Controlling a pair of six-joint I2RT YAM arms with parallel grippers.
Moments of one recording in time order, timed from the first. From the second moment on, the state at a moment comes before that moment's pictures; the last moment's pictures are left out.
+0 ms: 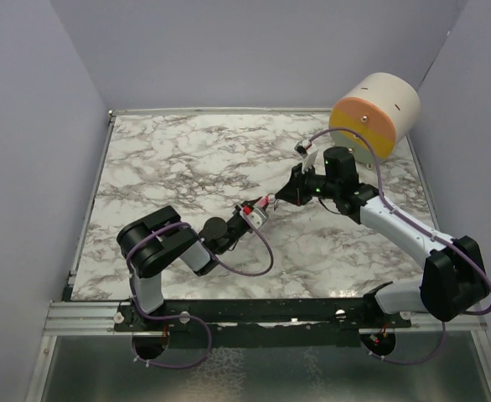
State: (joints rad) left arm -0.86 1.82 0.41 1.51 -0.05 0.36; right arm 0.46 1.35 0.90 -0.06 -0.55 0.19
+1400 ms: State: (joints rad) left arm -0.99 1.83 0.43 1.51 -0.22 0.61; right arm 0.46 1.37 0.93 -0.12 -0.54 0.32
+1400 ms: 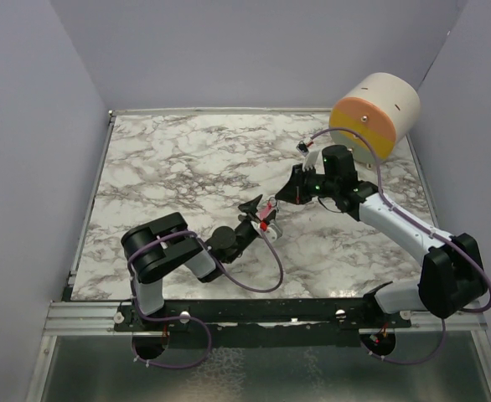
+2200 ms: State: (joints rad) left arm -0.99 1.80 0.43 1.51 -0.18 0.61; right arm 0.46 1.38 0.93 -0.12 -0.54 0.32
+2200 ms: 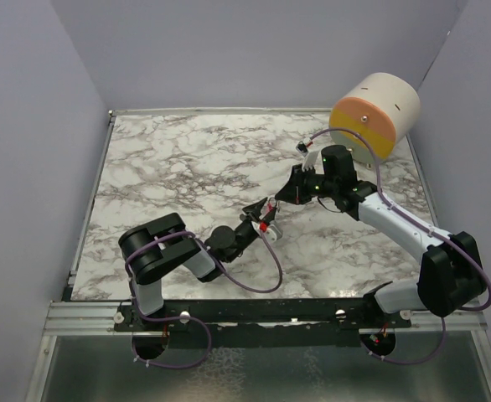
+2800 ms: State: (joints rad) left arm -0.99 1.81 0.45 1.51 -0.15 0.60; right arm 0.46 1.39 0.93 -0.12 -0.54 0.33
